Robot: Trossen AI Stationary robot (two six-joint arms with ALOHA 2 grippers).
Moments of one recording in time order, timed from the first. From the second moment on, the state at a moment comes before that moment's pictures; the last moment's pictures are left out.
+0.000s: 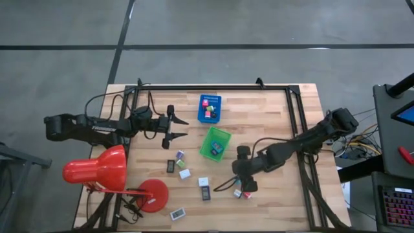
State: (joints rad) left arm 0.33 1.16 0.26 0.77 0.42 0.21; right arm 0.41 1.57 0.98 -0.45 0.15 0.31
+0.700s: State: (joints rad) left arm 0.33 1.16 0.26 0.77 0.42 0.21; right arm 0.42 1.59 0.98 -0.54 0.08 0.17
